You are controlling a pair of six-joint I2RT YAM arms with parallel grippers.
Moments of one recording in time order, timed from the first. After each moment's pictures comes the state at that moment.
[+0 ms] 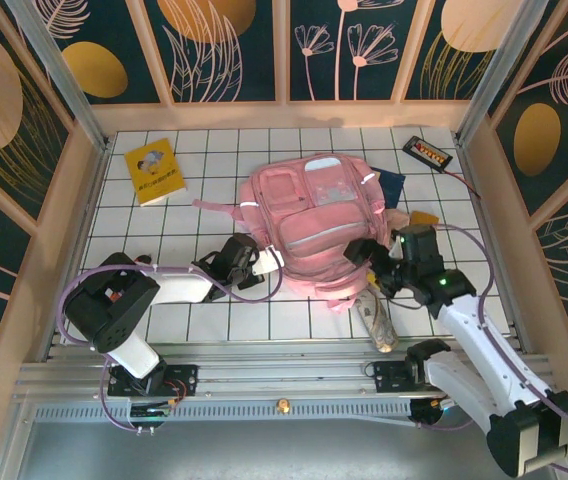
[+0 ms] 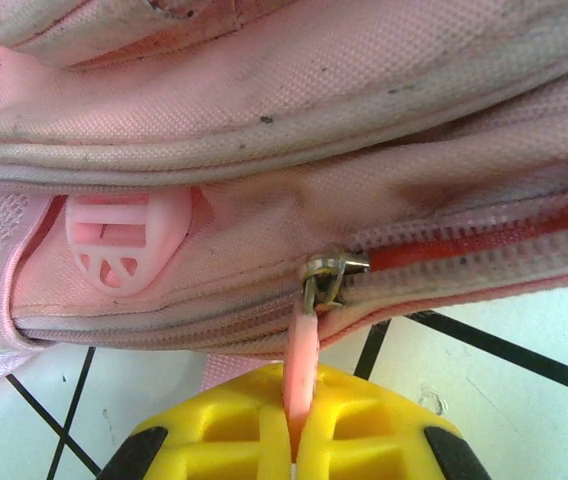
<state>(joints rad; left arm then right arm) -0.73 1.63 0.62 0.22 -0.11 0.63 0.34 0.81 0.59 -0.58 -0.40 0.97</state>
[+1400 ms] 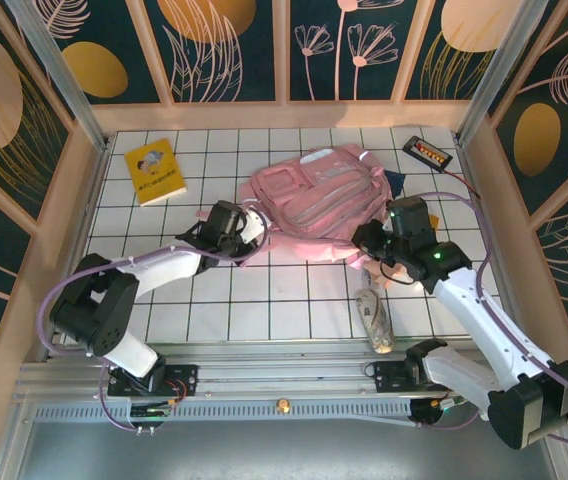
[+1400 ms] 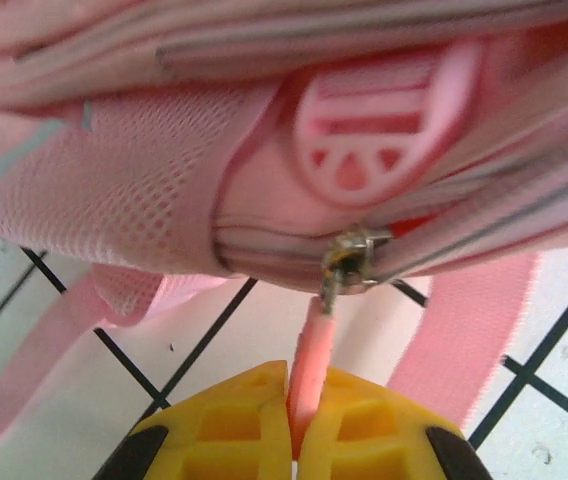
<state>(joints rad) -0.54 1.59 0.84 -0.07 0.05 0.36 0.41 0.97 0.84 -0.60 -0.20 0.84</state>
